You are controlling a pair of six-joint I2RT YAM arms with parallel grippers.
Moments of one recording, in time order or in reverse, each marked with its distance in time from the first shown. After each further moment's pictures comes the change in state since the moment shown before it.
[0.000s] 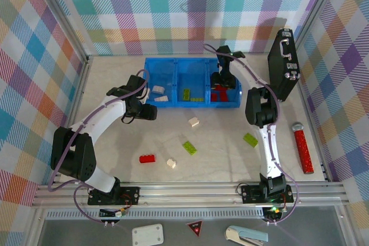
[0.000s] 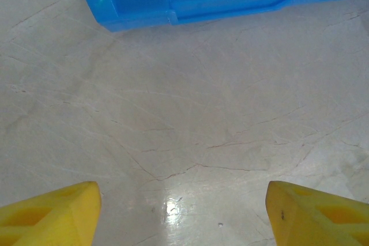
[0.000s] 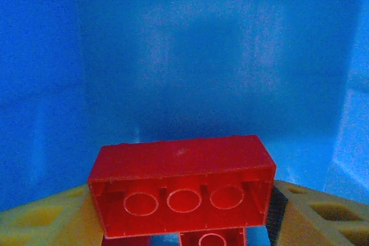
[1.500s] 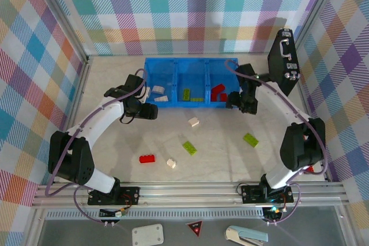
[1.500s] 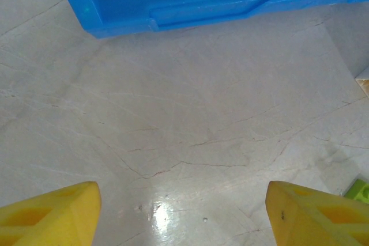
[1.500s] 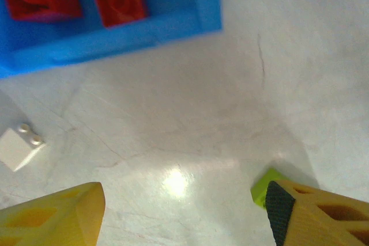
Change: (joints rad) left arm 0.000 -0.040 0.000 0.000 0.045 0.000; right arm 0.001 -0.828 -0.896 0.074 0.023 0.242
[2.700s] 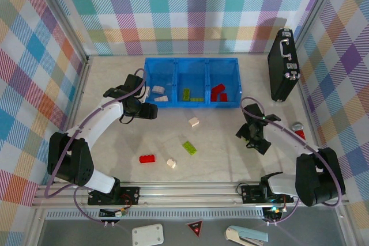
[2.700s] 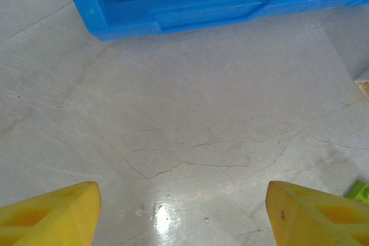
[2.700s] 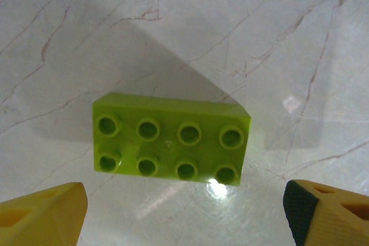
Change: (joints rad) left arm 0.000 -0.008 0.000 0.000 -0.008 0.000; right arm 0.000 -0.312 -0.630 0.247 0.137 0.441
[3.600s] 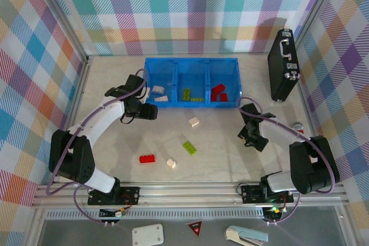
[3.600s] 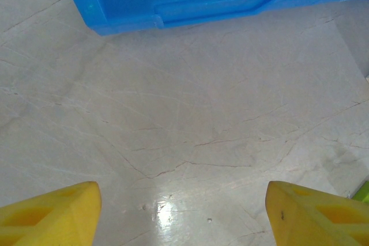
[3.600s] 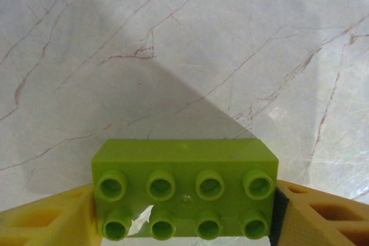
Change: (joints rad) left arm 0.000 0.022 0.001 -0.002 -0.004 0.000; right arm 0.000 0.104 0.000 0.070 0.067 -0.008
